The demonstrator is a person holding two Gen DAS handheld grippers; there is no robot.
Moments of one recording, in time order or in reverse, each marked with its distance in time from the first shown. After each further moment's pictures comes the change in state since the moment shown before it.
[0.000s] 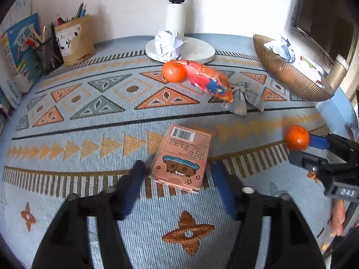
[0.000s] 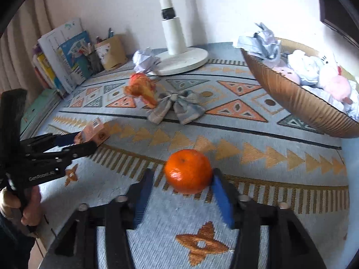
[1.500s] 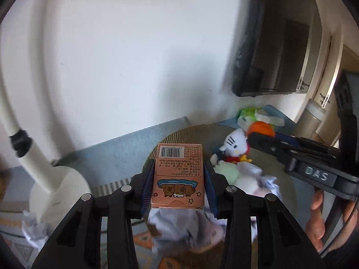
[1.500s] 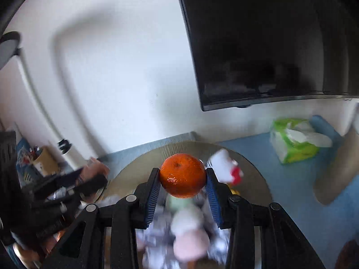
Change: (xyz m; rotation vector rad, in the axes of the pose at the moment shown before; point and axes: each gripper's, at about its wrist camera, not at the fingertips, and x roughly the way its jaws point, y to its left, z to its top) left arm 0.058 -0.184 0.230 0.179 -0.209 -0.284; right arm -0.079 -0.194 0.165 0.282 -0.280 -0.266
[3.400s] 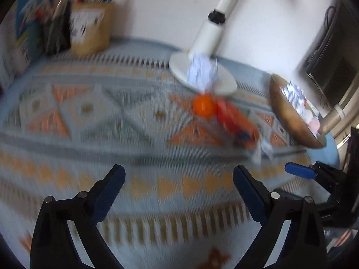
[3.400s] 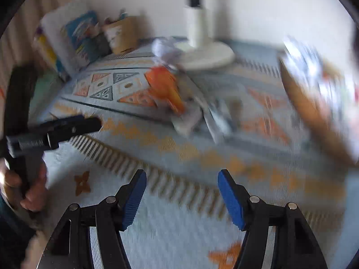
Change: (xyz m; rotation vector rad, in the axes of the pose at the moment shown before) left arm -0.155 0.202 -0.194 -0.348 0.149 0.169; right arm -0.005 0.213 -0.196 -0.437 0.363 0.222
